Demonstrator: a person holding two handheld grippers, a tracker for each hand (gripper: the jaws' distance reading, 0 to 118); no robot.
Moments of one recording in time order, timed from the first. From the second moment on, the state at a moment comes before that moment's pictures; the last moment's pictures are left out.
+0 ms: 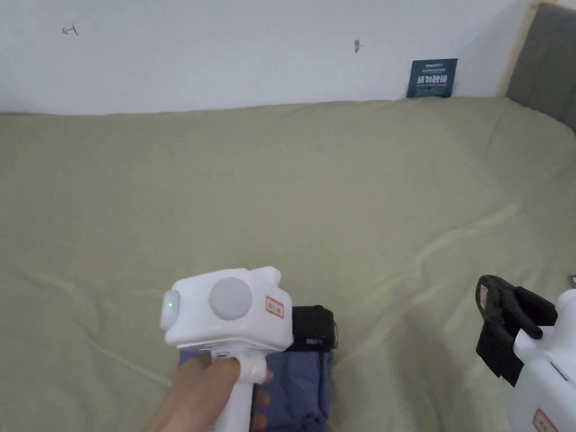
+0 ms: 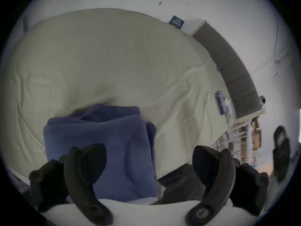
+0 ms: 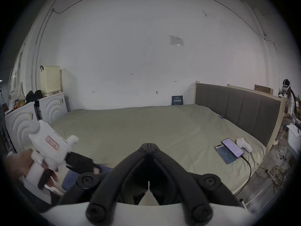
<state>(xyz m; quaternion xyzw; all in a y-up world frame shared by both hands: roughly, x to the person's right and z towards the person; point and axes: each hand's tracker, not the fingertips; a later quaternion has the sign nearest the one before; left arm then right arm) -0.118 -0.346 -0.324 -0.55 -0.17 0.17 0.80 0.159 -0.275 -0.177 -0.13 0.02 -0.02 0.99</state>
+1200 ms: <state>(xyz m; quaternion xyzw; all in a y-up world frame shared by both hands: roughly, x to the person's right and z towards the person) -0.337 -0.420 -0.317 -0.51 -0.27 0.36 0.74 0.102 -0.511 -0.341 -0.49 0.41 -0.42 0.64</state>
